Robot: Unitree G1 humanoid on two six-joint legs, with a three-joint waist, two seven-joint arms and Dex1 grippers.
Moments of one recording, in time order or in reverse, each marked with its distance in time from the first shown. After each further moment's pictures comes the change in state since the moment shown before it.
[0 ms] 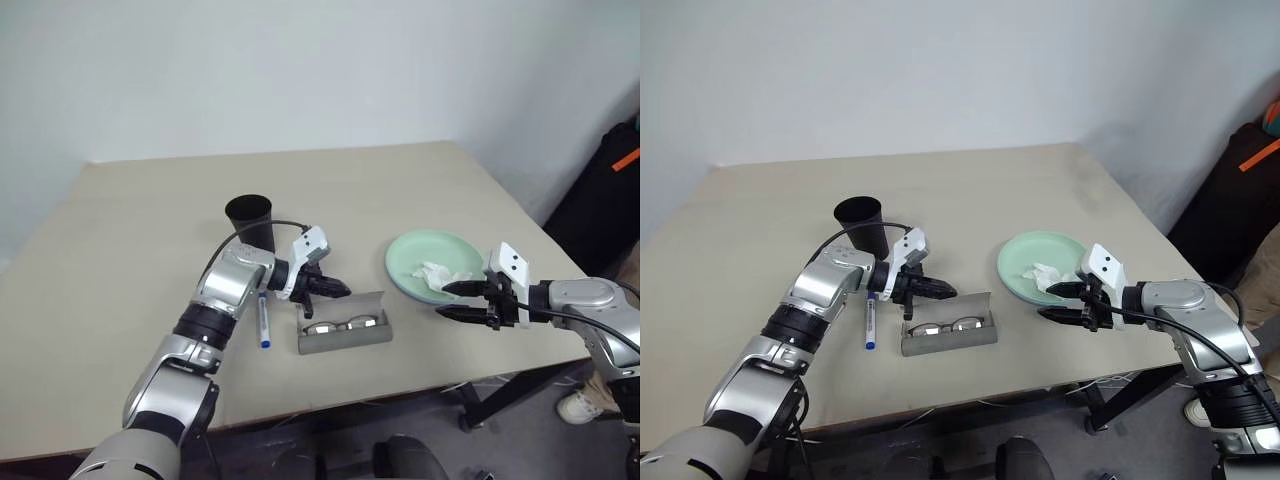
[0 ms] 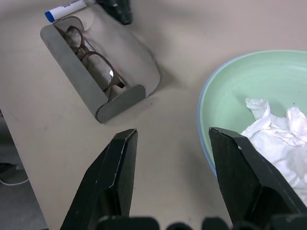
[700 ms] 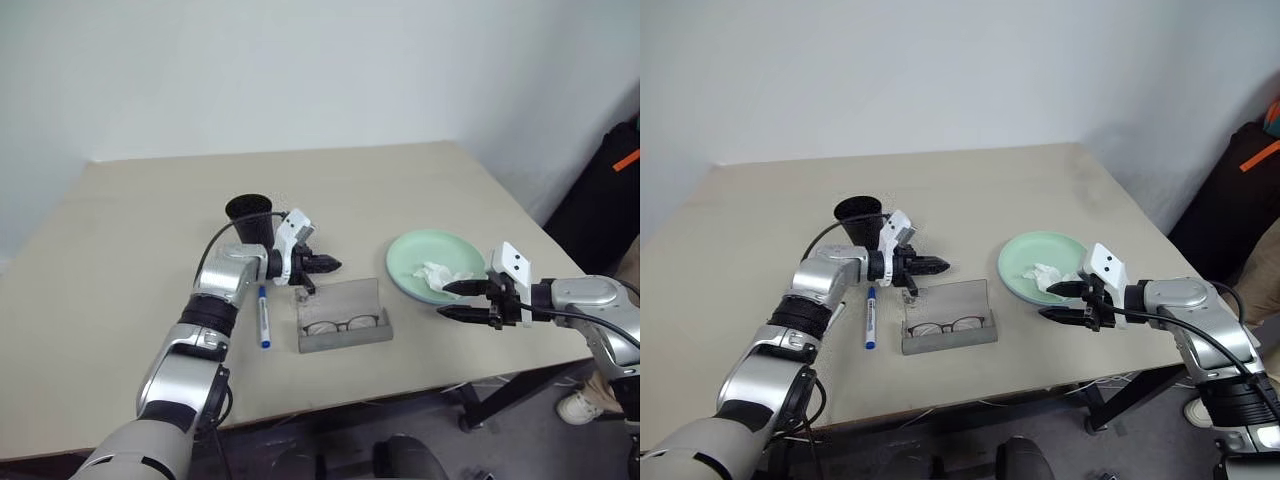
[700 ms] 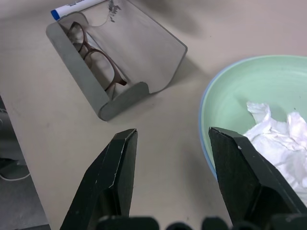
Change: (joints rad) left arm -0.097 -0.101 0.148 0.344 -0.024 -0.142 0.227; right arm -0.005 -0.006 0.000 0.015 -0.002 -0.028 0.025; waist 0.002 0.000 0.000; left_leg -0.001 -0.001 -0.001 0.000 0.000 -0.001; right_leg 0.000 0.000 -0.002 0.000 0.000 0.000
